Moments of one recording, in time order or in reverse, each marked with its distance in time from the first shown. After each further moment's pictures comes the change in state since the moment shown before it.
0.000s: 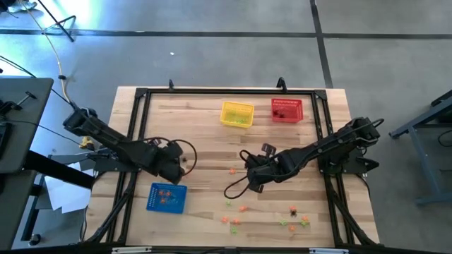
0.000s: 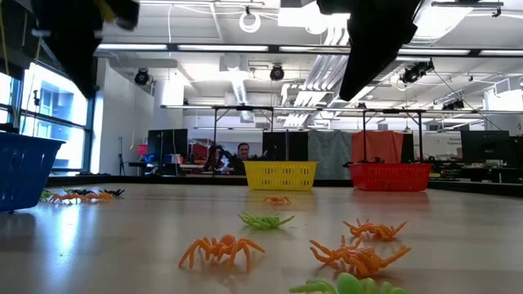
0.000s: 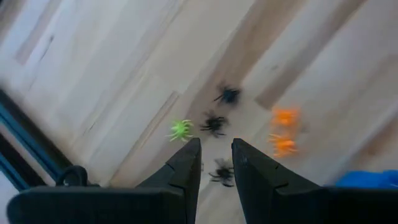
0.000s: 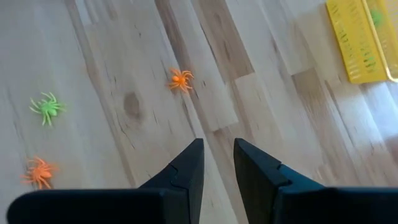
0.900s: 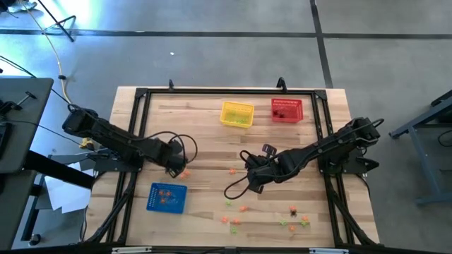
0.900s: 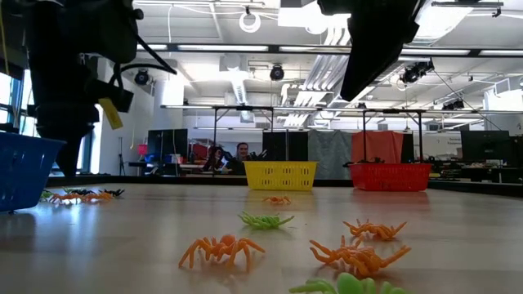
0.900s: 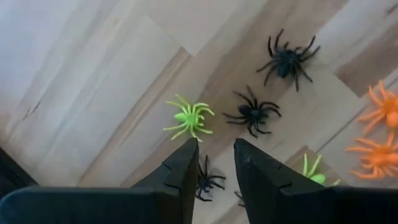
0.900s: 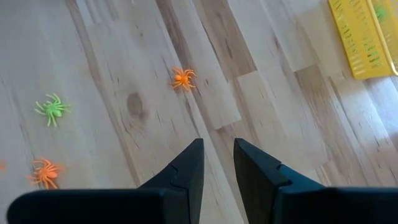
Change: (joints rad) left arm 0.191 -0.005 -0.353 0.341 0.162 0.134; right arm 0.004 0.000 0.000 0.000 -0.006 0.023
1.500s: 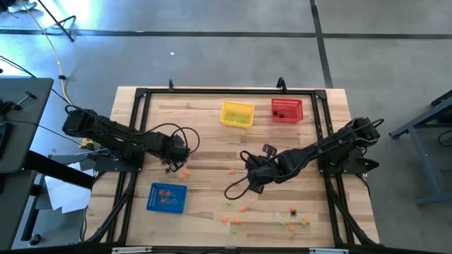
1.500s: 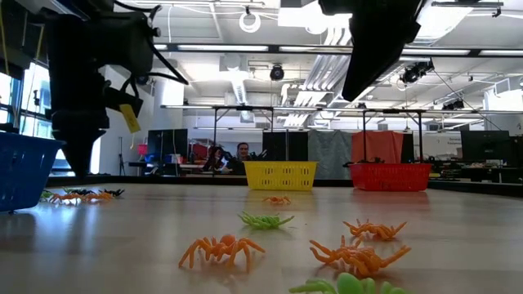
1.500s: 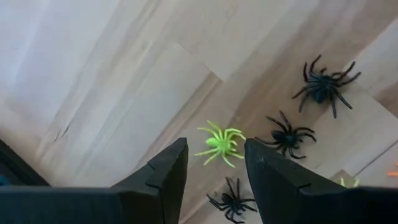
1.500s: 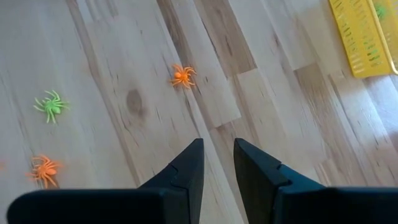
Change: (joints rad) left arm 0.136 0.001 0.000 0.001 -0.009 0.169; right arm 0.002 0.000 0.000 -0.008 0.000 0.000
